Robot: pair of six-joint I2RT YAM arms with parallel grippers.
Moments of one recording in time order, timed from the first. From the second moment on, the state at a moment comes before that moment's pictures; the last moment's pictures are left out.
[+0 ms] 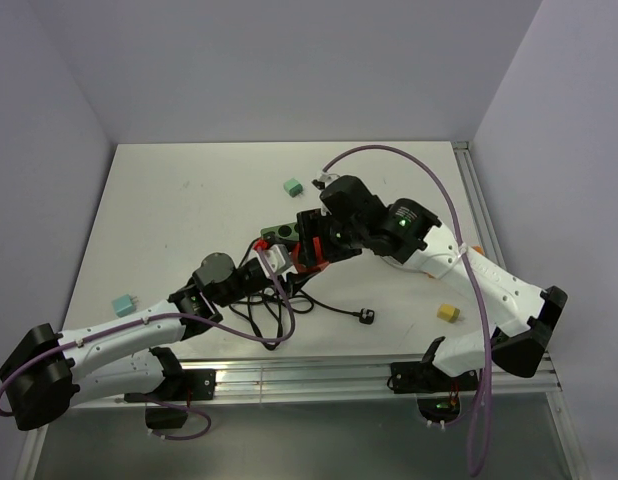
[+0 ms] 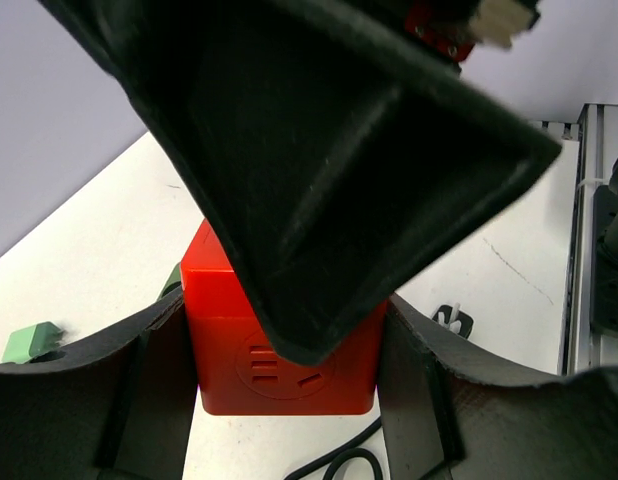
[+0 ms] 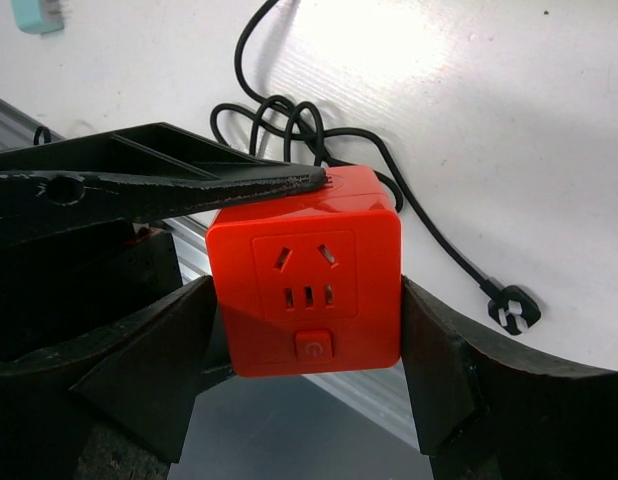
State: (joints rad) left arm -0.95 1.04 0.54 0.57 0.18 0.15; right arm 0.89 1.36 1.51 -1.00 0.01 0.57
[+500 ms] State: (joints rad) left arm -0.94 1.03 0.51 0.58 0.18 0.13; right arm 0.93 1.39 1.50 -1.00 0.08 0.57
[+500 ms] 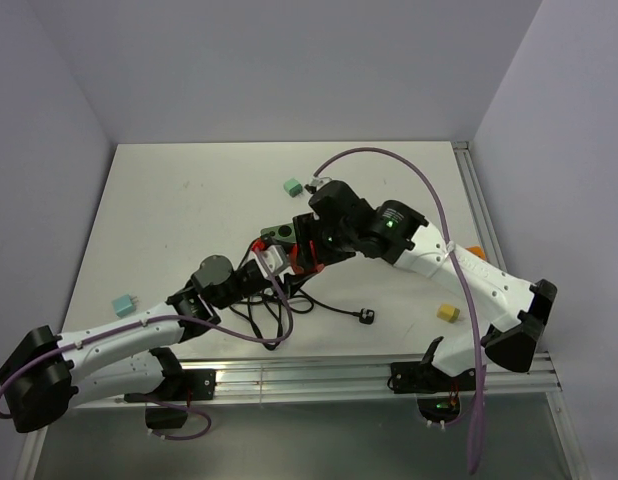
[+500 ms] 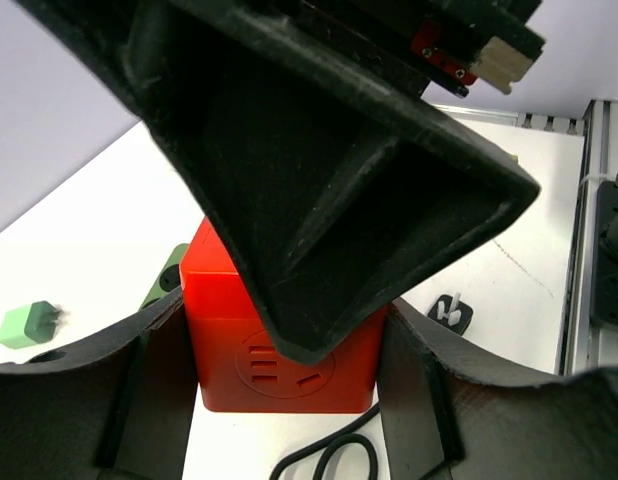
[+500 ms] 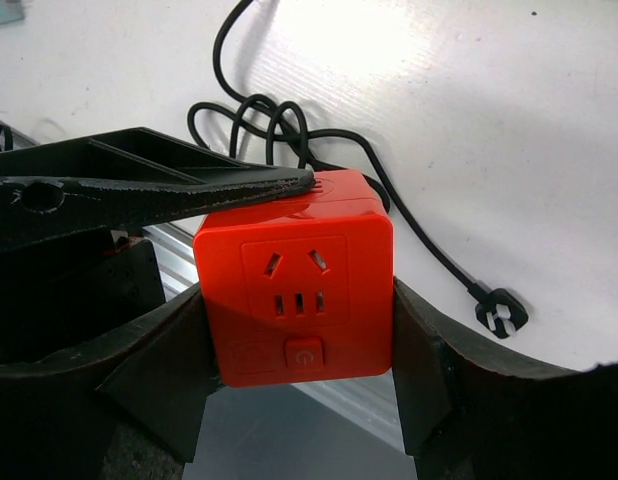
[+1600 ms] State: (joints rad) left arm -0.95 0.57 0.41 0.22 -0.43 -0.57; right arm 0.12 1.20 1.19 -0.84 0.23 -0.18
